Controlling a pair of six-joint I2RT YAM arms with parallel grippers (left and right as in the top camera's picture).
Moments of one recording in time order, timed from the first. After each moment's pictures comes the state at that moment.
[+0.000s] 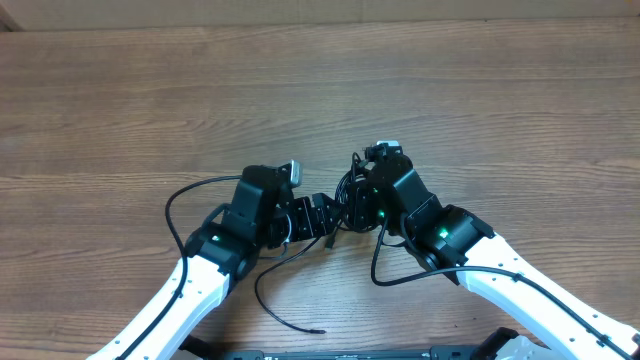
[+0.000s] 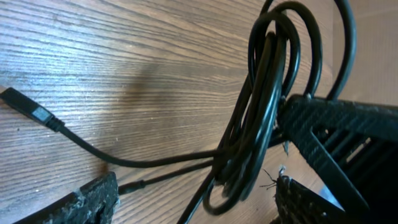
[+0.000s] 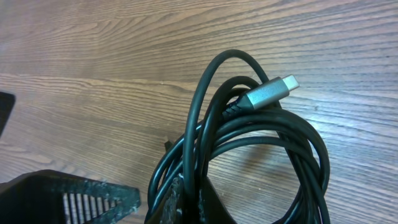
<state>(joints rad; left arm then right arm) -0.48 1.22 0.66 -0.22 0.43 -0.78 0.69 1.30 0.87 -0.36 0.01 0.62</state>
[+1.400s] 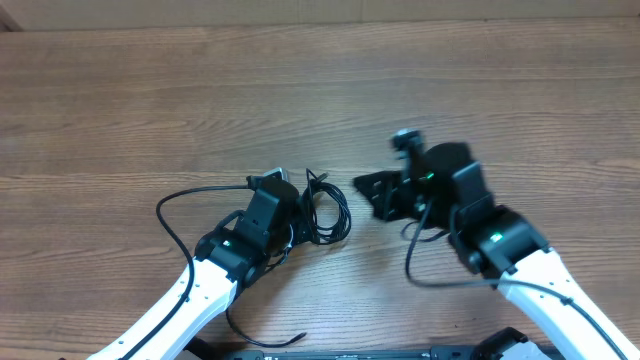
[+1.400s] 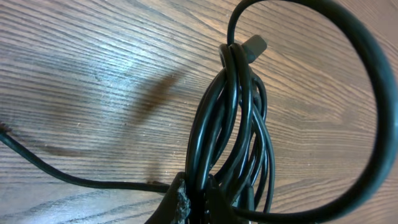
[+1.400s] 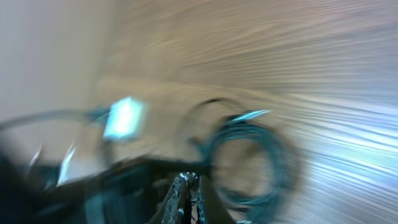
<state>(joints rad) -0.56 1.22 0.66 -0.34 0.07 -0.87 0.48 1.14 0.87 -0.38 -0.39 0.59</state>
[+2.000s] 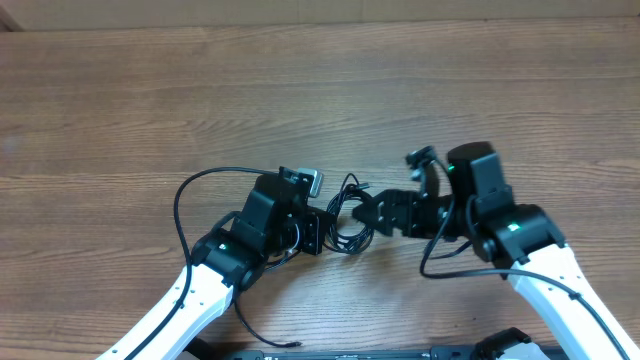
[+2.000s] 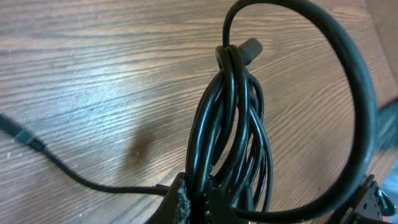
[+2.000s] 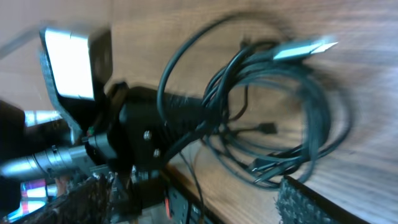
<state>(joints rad) -0.56 1.18 0.66 -0.25 0.32 -0.45 0.37 1.14 0.87 -0.64 -0.72 0.54</state>
